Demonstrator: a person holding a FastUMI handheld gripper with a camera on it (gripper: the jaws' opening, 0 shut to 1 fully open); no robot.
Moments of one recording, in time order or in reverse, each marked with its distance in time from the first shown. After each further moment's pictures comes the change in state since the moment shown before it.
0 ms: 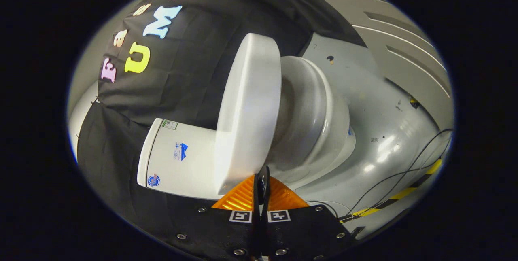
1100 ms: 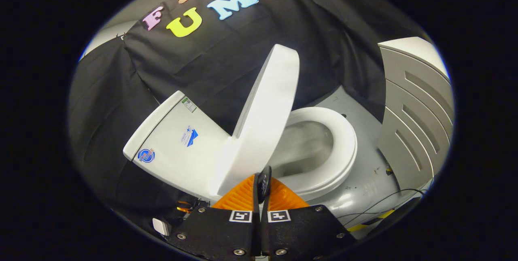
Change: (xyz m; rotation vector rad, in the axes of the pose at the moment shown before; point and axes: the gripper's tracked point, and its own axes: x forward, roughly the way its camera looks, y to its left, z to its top) arm -0.023 0.112 0.003 -0.461 -0.170 -0.151
